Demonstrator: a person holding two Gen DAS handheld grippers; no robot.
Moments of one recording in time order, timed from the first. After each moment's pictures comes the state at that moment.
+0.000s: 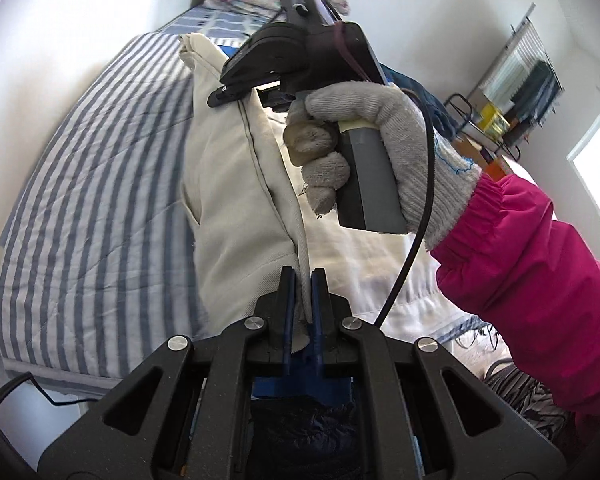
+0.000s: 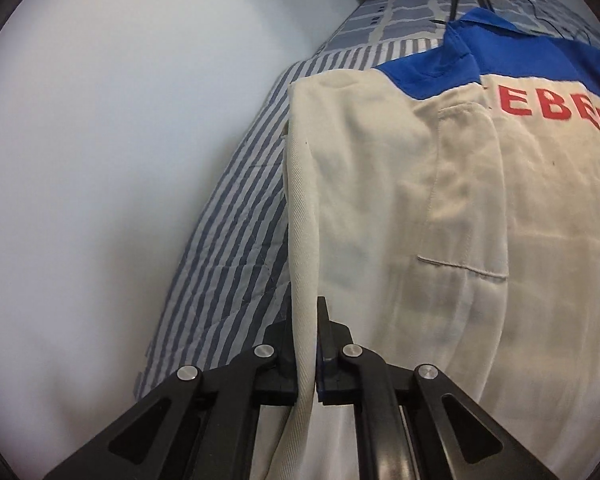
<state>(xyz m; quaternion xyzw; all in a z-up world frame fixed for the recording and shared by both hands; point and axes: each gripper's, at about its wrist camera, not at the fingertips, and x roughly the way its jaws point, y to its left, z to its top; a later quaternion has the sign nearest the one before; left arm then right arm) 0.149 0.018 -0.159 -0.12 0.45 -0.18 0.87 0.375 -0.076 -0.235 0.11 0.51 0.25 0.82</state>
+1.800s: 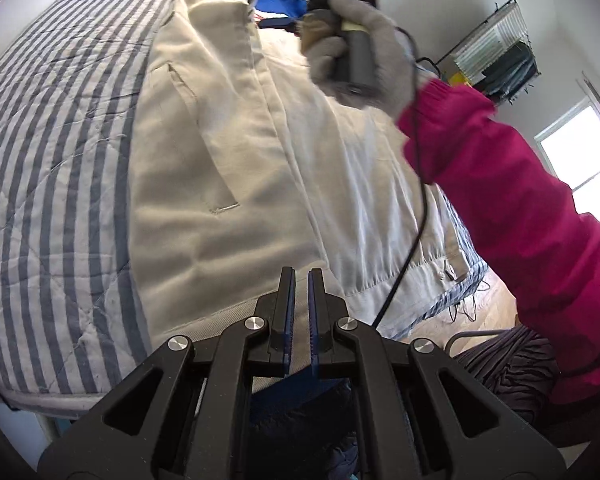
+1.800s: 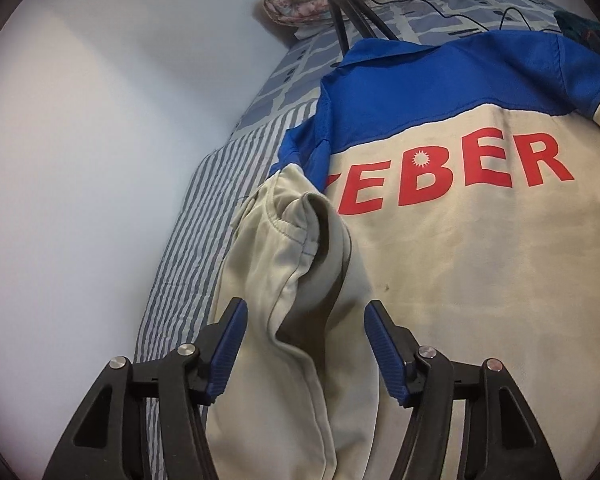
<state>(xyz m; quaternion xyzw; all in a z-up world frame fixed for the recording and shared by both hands) 0.191 -0.037 -0.198 -0.15 0.52 -0.27 0.80 0.499 -0.215 -0.230 0.19 0.47 0.21 0.83</state>
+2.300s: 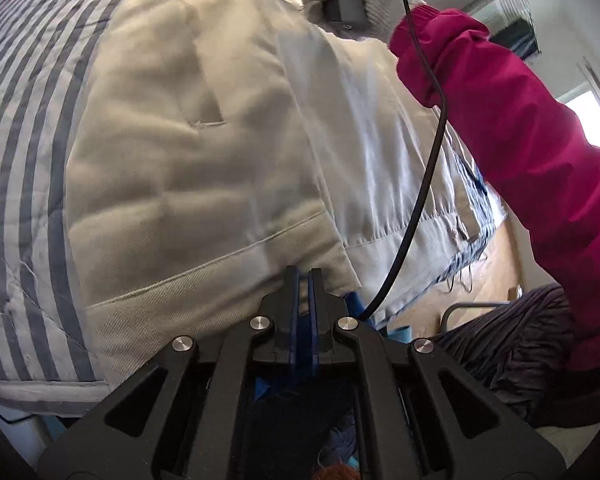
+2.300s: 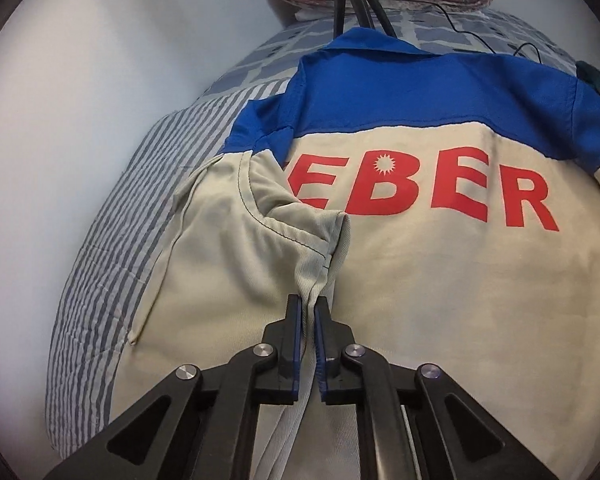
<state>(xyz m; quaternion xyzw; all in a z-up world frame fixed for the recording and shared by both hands) 0.186 -0.070 -0.245 -0.14 0.57 -0.29 0.75 0.516 -0.213 -0.244 0.04 0.49 0.17 0.86</state>
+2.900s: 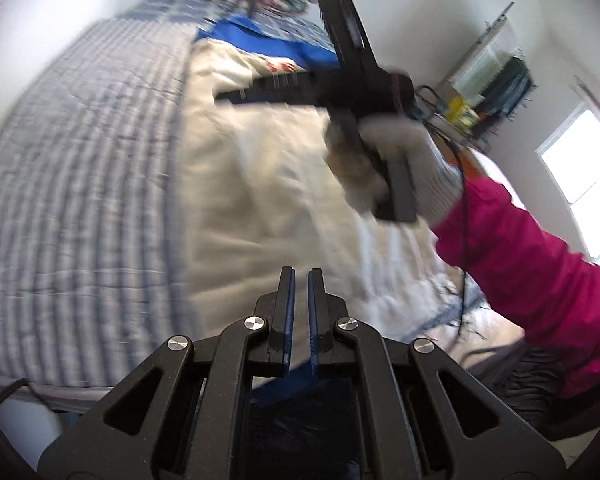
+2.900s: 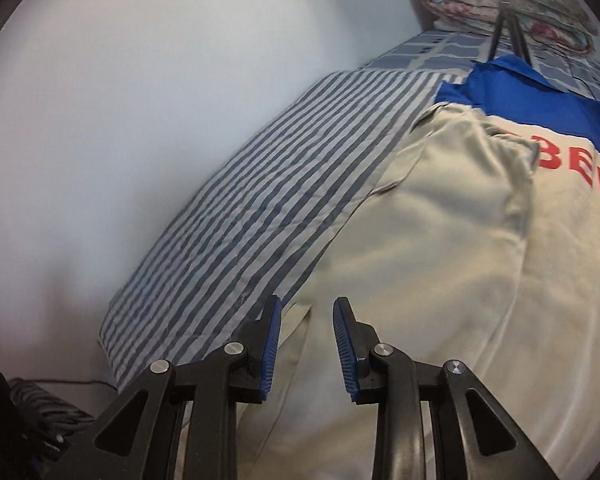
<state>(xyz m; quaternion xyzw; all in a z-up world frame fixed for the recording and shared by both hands) 0.172 -0.006 -0.169 -0.15 0.46 -0.23 0.84 0.358 -0.121 -0.230 -0.03 0.46 0.35 0.81</state>
